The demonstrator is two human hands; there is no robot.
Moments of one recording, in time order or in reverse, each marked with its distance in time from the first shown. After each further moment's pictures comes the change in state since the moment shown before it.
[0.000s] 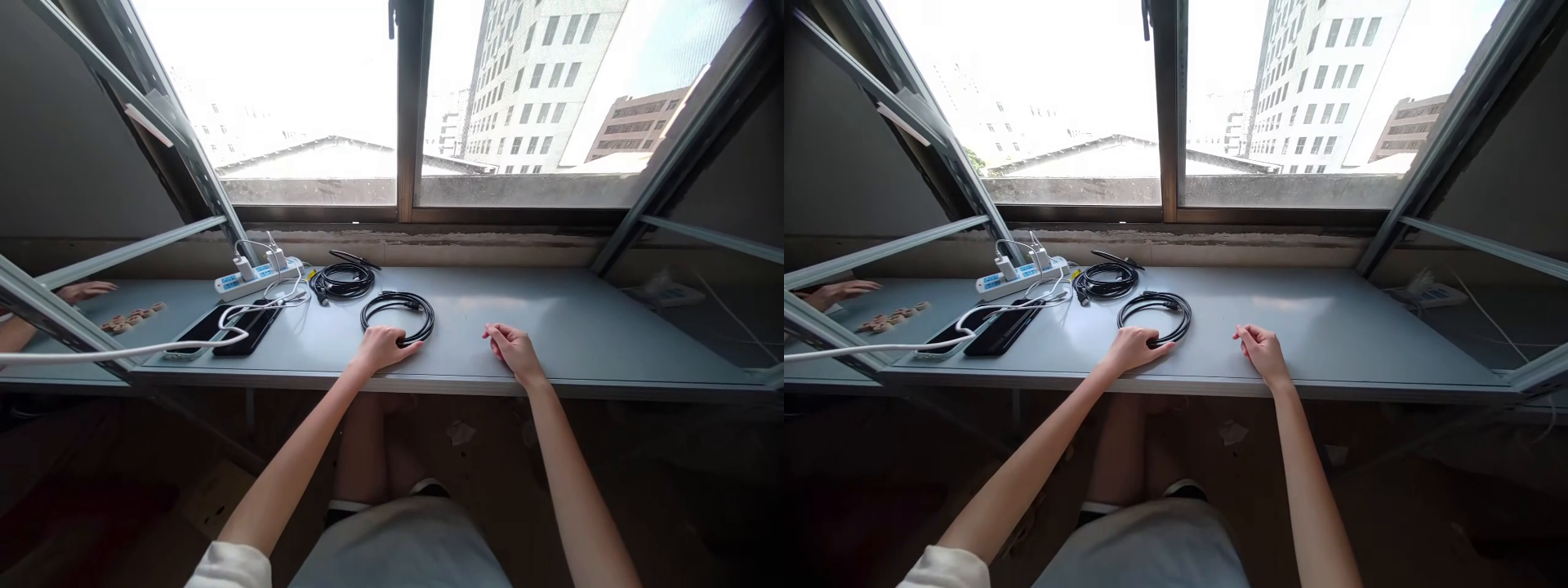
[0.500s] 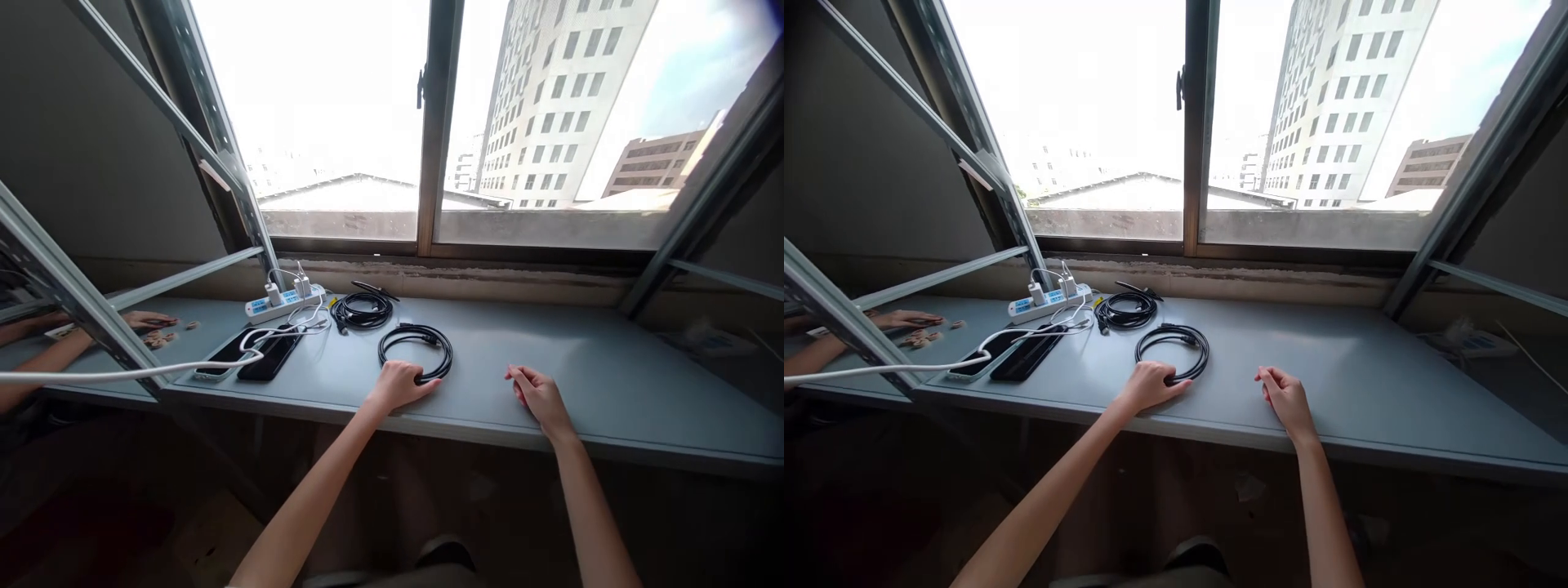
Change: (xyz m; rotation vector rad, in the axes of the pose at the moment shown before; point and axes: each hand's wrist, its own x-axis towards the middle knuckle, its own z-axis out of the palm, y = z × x) left_hand -0.004 0.003 -0.003 0.018 -0.017 -0.013; right_hand 0.002 0.004 0.005 -0.046 0.032 0.035
